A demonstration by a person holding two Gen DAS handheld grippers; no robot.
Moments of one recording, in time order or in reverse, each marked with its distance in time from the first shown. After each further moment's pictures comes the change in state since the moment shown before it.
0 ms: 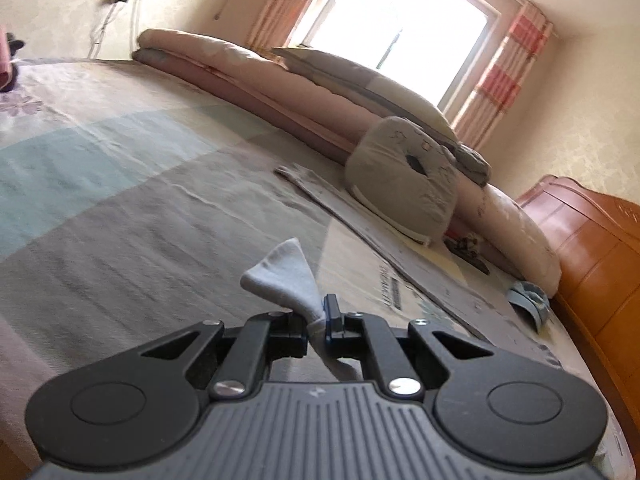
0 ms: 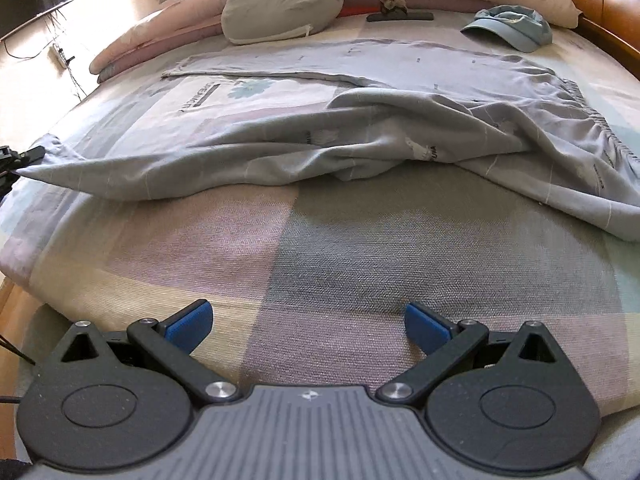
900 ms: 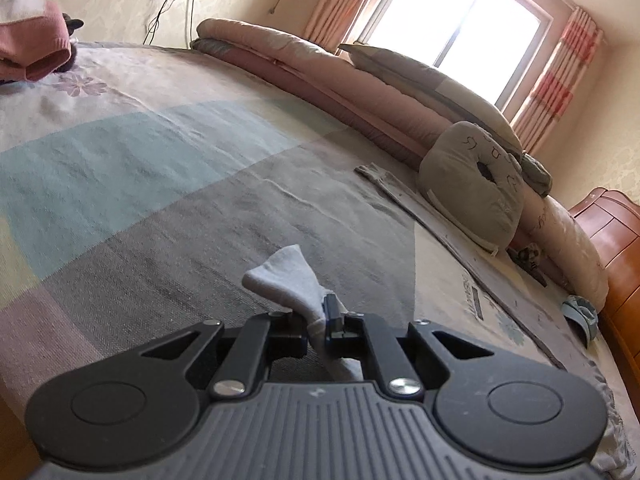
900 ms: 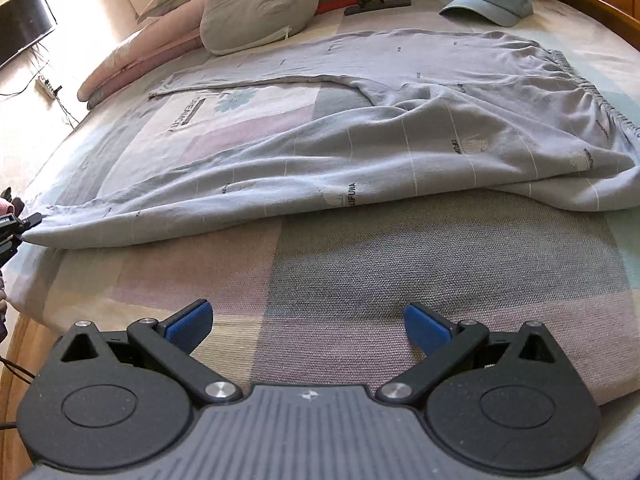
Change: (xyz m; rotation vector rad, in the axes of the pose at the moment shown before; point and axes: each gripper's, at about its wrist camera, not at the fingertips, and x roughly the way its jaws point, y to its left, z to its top) left arm 0.014 0.058 0.009 -0.049 0.021 0.135; right arm -0.001 -0.013 0.008 0.128 0.007 0.042
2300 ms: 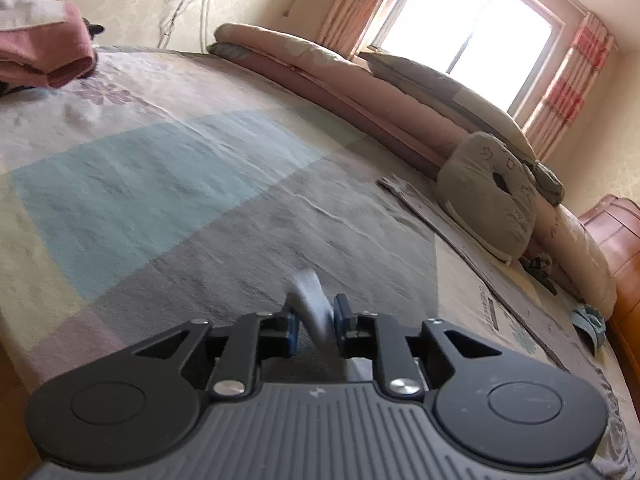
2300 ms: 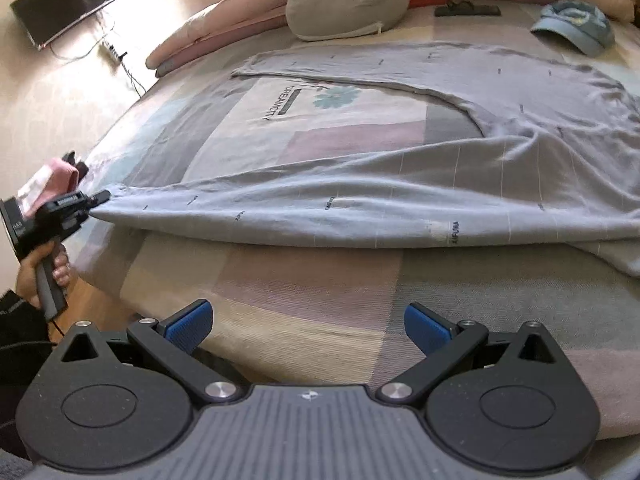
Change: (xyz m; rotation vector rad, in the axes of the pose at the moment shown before) left arm -0.021 0.026 0.014 -0.025 -0.014 0.045; right arm -0.020 0.060 0.026 -0.142 0.075 0.153
